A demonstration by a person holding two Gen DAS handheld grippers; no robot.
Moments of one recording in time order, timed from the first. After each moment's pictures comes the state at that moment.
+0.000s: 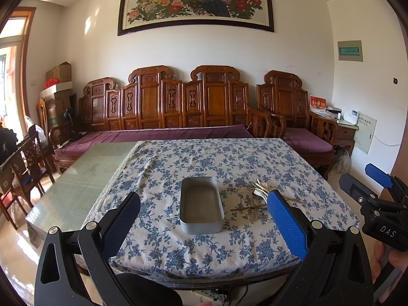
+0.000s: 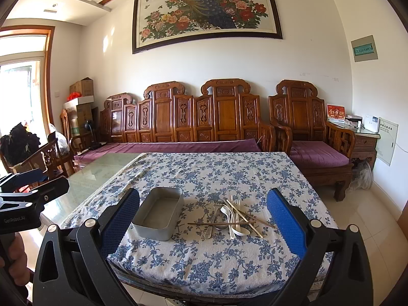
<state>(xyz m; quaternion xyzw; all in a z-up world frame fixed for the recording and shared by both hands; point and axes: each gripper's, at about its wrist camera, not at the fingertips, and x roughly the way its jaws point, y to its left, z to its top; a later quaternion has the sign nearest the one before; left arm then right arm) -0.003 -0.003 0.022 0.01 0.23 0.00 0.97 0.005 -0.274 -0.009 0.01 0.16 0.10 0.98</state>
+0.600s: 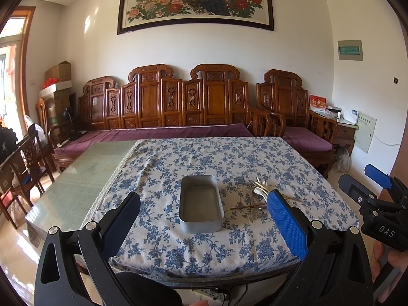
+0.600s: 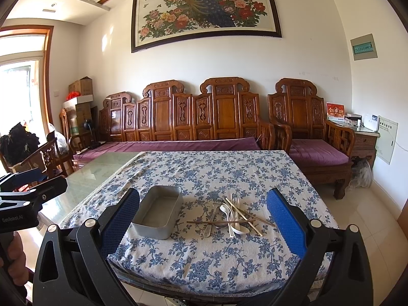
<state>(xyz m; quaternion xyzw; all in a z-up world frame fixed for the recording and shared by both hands) -0.005 -0.007 0.021 0.01 0.22 -0.01 0.97 -0.004 -0.272 0.007 0.01 0.17 0.10 0.98</state>
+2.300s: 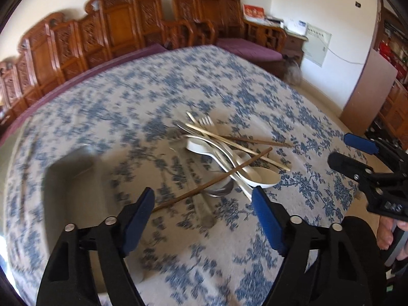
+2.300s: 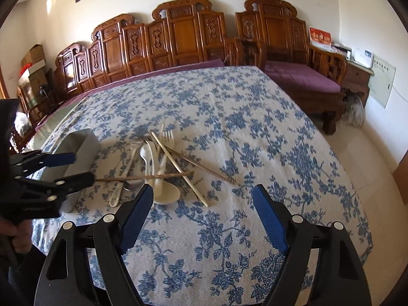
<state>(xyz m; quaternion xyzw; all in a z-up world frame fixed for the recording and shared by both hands) 0.261 -0.136 -0.172 0.10 0.44 -0.23 0.86 0.195 -0.390 -0.175 0.04 0.37 0.03 0.93</state>
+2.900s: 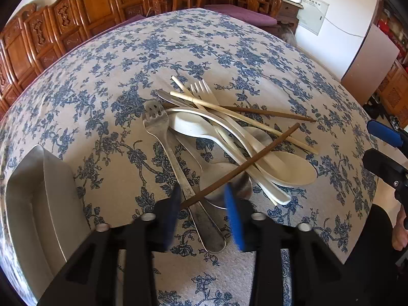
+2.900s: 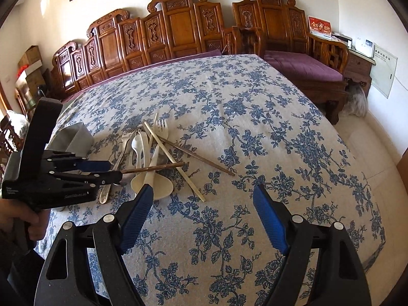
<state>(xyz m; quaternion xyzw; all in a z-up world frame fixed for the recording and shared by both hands) 0.305 -0.156 -0.228 0.14 0.50 -0.25 0.82 0.209 -0.394 -0.199 0.06 0.39 0.03 0.92</state>
